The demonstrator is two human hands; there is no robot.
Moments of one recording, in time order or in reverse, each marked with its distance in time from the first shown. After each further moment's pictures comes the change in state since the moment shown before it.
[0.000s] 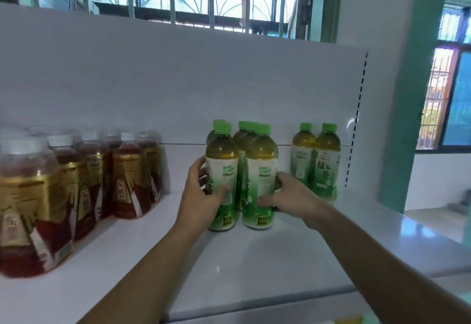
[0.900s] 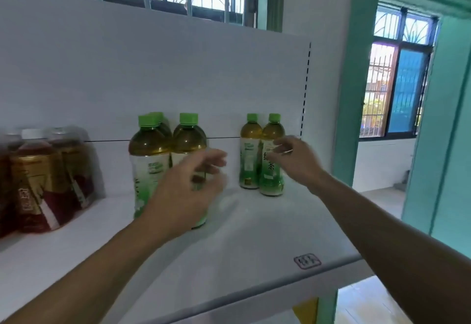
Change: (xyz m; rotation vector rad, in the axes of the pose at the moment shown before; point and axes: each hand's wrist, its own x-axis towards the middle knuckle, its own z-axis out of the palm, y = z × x) left_hand -0.024 0.051 0.072 0.352 -0.308 0.355; right_hand 0.023 0.056 -0.123 -0.131 0.449 -0.087
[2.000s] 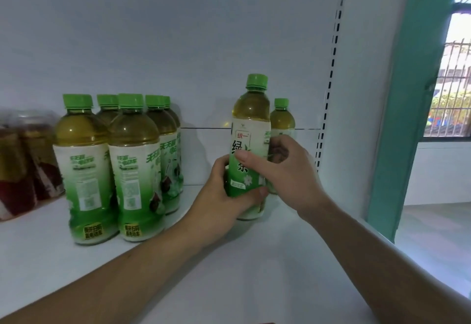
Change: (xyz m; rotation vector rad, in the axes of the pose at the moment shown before) left_hand 0.063 -0.019 0.147 -0.428 0.031 -0.353; right_hand 0.029 0.054 0.014 0.442 -0.143 -0.168
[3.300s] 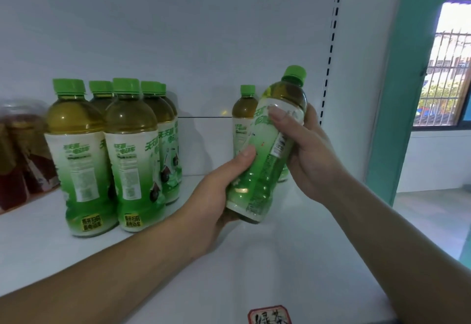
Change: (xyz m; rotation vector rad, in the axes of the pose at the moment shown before) left_hand -0.017 0.015 -0.001 -0.394 -0.099 -0.284; right_hand 0.006 -0.004 -0.014 0.715 -0.127 0.056
